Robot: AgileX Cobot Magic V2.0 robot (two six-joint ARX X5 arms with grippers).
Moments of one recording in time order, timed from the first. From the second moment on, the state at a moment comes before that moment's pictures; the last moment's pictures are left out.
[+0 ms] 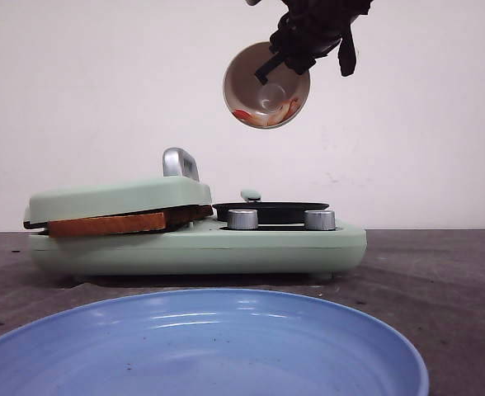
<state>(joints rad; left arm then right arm) -0.57 0.95 1.62 -1.13 0.15 -0.07 0.54 1.73 1.27 0.48 0.34 -0.65</state>
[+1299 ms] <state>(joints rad) -0.57 0.95 1.61 -1.19 0.15 -0.07 0.53 1.79 1.27 0.72 0.34 -1.00</state>
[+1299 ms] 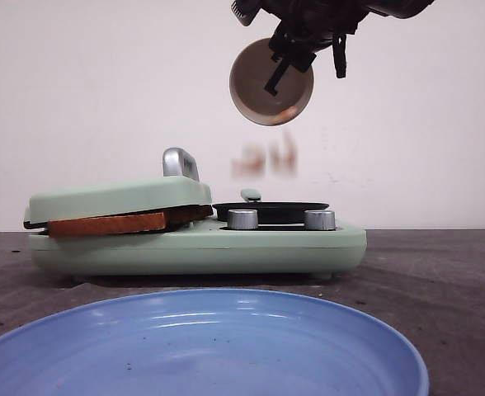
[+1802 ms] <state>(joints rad) -0.57 0.94 1.61 -1.19 0.12 -0.07 0.50 1.79 1.41 0.40 0.47 -0.71</state>
